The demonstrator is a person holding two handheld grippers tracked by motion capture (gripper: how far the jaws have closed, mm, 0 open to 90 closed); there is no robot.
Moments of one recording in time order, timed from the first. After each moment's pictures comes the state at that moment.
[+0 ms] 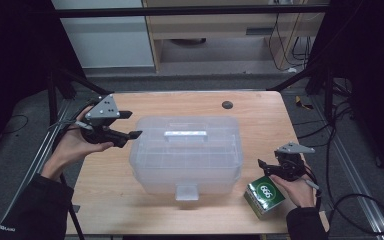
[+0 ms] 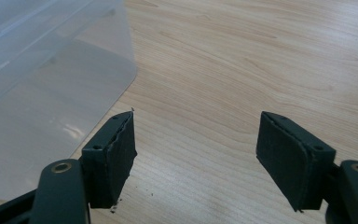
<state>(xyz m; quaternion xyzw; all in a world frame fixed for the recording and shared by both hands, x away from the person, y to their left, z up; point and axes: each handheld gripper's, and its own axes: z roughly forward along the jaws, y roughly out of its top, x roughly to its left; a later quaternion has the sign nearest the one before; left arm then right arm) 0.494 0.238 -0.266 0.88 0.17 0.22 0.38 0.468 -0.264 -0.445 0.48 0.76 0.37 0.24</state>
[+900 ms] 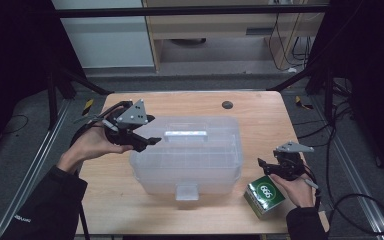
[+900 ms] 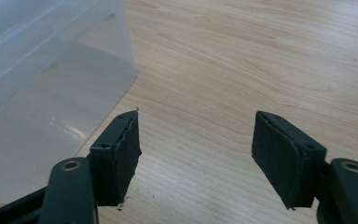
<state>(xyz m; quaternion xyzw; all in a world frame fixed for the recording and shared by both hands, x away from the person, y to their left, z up) 0.492 0.184 -0.261 0.92 0.08 0.21 0.32 0.468 -0.262 -0.442 0.48 0.76 0.37 0.24</state>
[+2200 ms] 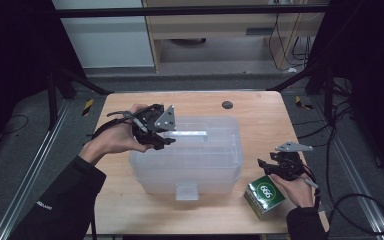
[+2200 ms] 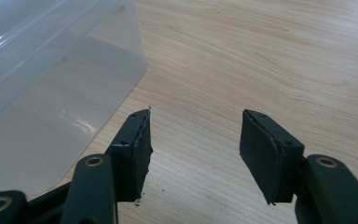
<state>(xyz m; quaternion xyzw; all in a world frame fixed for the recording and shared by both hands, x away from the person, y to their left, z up) 0.503 0.128 -0.269 0.95 0.00 0.21 0.22 0.469 -0.261 -0.442 0.48 0.77 0.36 0.21</state>
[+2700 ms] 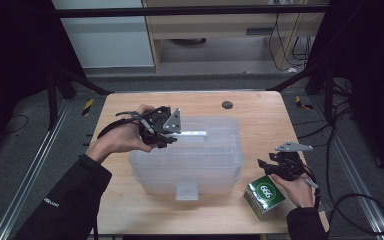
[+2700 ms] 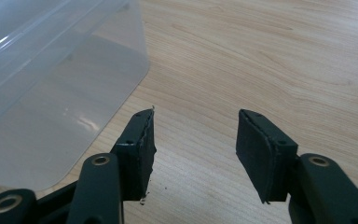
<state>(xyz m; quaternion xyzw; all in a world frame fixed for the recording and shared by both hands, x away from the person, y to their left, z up) 0.506 0.117 -0.276 0.96 -0.01 0.22 0.18 0.468 -0.261 -0.441 0.48 0.77 0.36 0.21</state>
